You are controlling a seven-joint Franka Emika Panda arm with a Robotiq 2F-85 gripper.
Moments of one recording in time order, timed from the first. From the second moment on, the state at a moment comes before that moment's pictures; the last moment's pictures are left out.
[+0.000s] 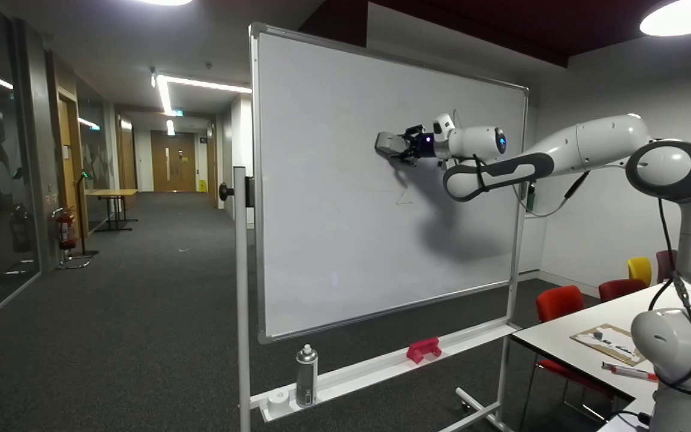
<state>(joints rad) 2.60 -0.08 -2.39 -1.77 -0.39 3.39 -0.90</state>
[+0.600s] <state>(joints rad) 2.60 -0.07 -2.39 -1.78 -0.37 3.39 -0.90</state>
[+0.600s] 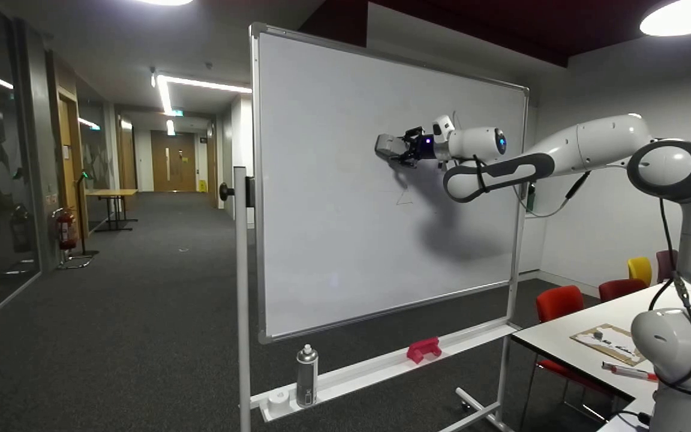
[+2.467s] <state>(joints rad) 2.61 -0.02 -2.41 -2.06 -0.27 3.39 -0.90</state>
